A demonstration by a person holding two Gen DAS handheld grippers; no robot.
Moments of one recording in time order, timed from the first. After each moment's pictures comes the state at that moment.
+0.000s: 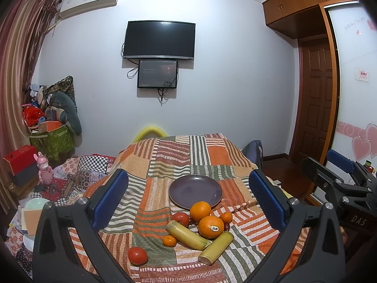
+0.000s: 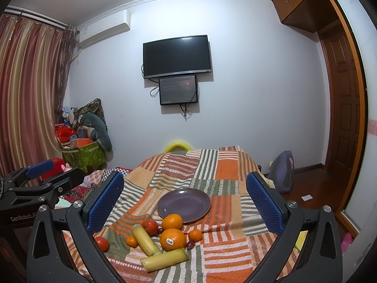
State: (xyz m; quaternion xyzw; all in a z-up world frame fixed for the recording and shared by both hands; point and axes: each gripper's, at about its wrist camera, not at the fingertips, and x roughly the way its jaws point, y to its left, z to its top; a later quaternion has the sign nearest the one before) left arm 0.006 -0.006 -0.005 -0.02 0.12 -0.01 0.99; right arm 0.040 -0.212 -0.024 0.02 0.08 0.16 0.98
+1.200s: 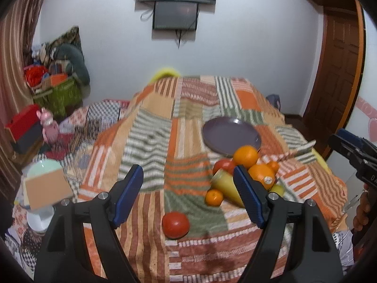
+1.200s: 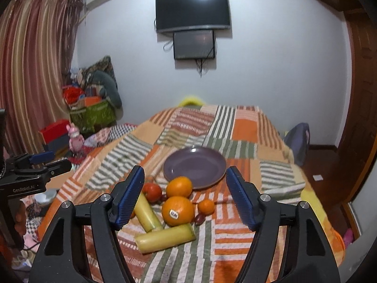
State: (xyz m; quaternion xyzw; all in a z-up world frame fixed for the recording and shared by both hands) left arm 0.071 0.084 -0.097 -0.04 0.30 0.02 0.95; right arm 0.096 -0.185 -0.080 -0.03 0.22 0.20 0.95
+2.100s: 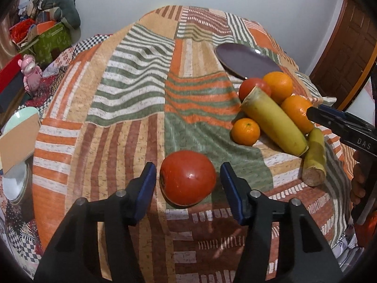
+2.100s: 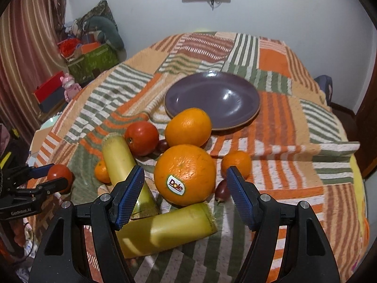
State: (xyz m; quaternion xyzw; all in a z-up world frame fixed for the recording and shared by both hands) left arm 0.108 0.103 -0.217 -0.08 0.46 -0.01 0.89; right arm 0.177 -0.149 -0.173 -0.06 0.39 0.23 0.89
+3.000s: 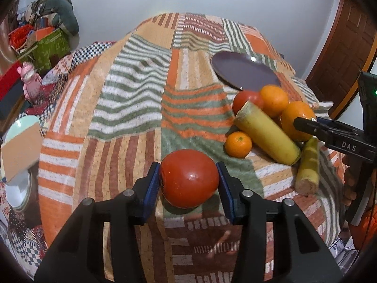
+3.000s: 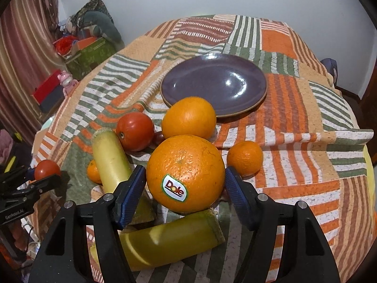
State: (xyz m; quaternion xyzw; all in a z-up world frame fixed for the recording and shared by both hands) left arm 0.113 0.101 -0.192 -0.07 0.44 -0.01 0.90; right arm 0.190 -0.154 -0.178 -0.03 0.42 0.24 0.88
